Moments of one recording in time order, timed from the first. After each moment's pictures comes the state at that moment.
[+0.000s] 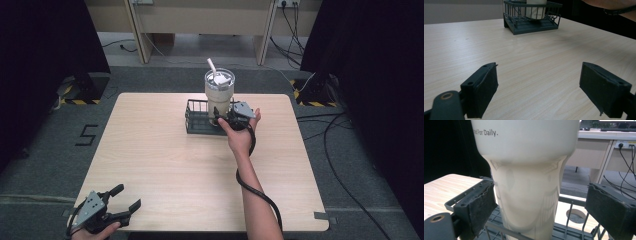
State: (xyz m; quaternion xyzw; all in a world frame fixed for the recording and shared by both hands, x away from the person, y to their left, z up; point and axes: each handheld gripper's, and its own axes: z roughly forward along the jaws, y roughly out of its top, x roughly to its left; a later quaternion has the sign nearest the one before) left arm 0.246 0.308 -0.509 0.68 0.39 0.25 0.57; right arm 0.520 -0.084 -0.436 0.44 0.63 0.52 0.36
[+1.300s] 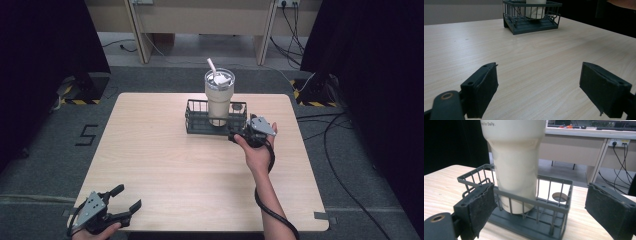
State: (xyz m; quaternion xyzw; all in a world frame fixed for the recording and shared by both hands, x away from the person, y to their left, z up) left arm 0.245 0.305 -0.509 0.69 0.39 0.25 0.56; right arm 0.460 -0.132 -0.436 0.44 0.64 0.51 0.36
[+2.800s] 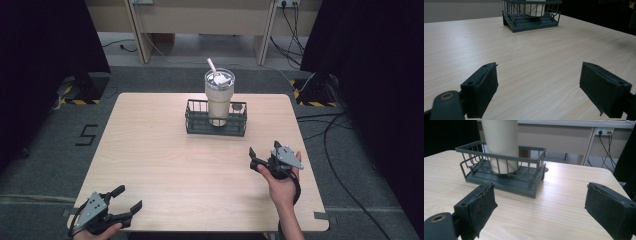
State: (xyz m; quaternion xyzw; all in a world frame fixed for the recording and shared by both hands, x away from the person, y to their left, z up) left arm 0.245 0.304 -0.511 0.69 0.39 0.25 0.56; right arm 0.377 -0.192 -0.461 0.47 0.64 0.49 0.37
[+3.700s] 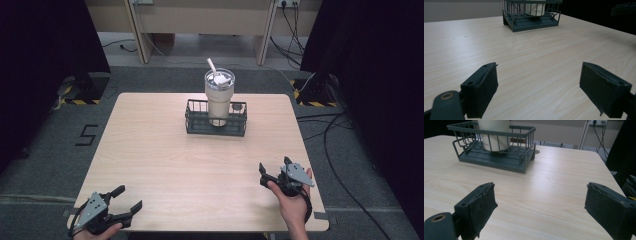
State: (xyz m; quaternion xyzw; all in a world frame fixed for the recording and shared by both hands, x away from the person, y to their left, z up) left arm 0.245 0.304 -0.511 0.69 0.39 0.25 0.56; right arm 0.340 -0.221 -0.484 0.48 0.65 0.46 0.37
